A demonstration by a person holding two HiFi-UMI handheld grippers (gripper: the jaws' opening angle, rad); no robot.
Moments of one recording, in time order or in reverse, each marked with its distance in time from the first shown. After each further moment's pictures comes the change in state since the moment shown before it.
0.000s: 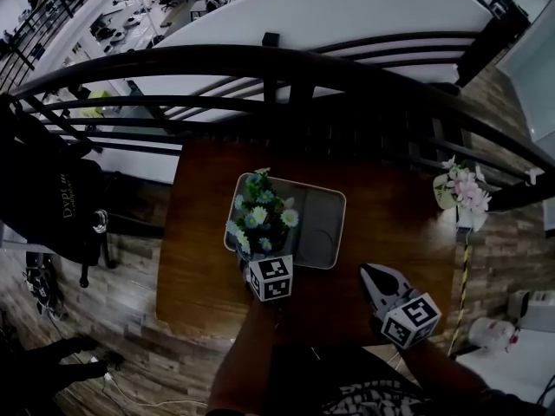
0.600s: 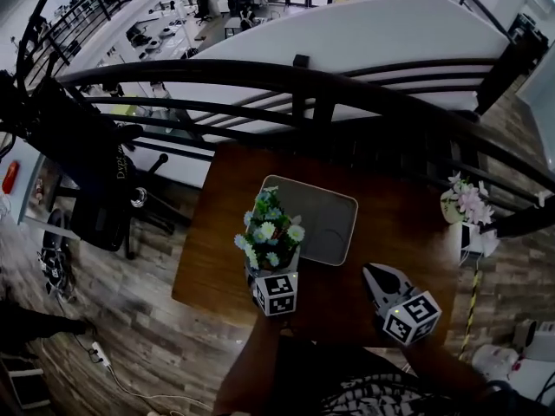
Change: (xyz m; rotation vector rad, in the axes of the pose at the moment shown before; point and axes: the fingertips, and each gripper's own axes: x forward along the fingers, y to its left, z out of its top) left arm -0.091 0.003 0.001 -0.024 -0.042 0.084; right arm -0.027 0.031 0.013 -0.062 -0.055 0.116
